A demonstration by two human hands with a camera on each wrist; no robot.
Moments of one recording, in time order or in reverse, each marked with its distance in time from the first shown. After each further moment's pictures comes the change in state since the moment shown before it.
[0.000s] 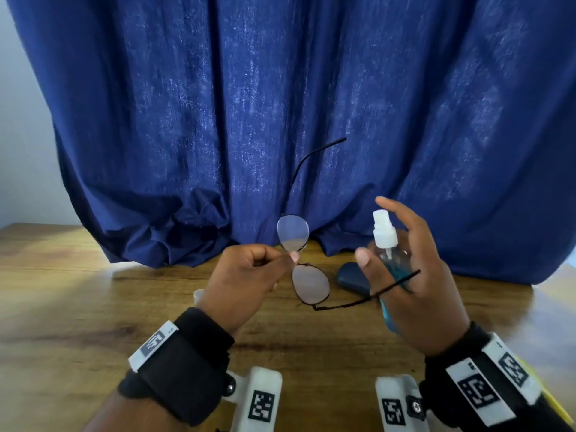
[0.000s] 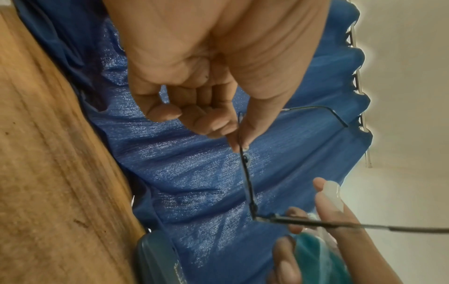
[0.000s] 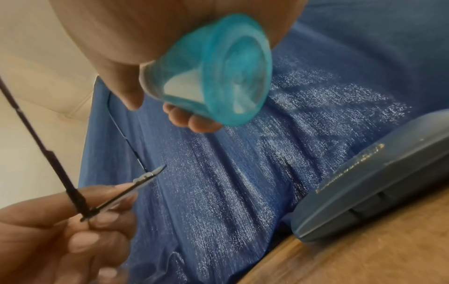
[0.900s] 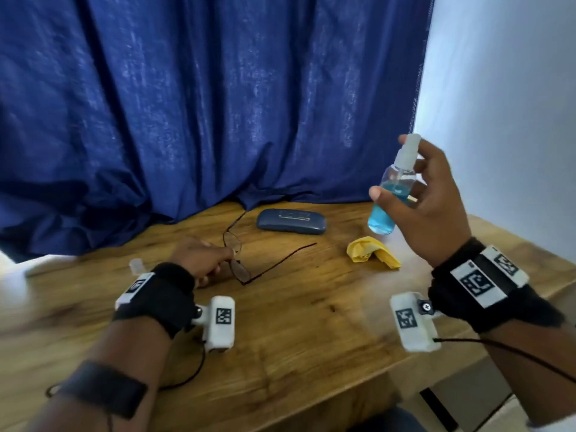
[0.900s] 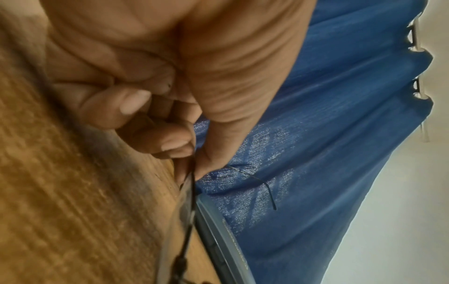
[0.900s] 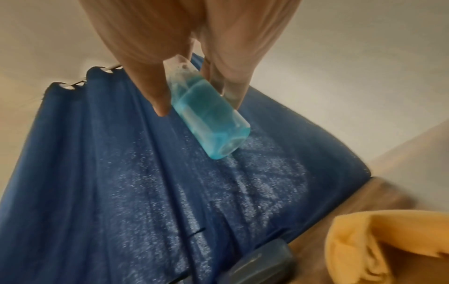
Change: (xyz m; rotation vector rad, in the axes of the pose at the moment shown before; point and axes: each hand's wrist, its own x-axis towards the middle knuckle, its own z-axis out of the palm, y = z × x) left_hand -0.005 -0.039 0.014 0.334 -0.209 -0.478; right_hand -0.070 -0.060 -0.119 -0.155 0.336 0.223
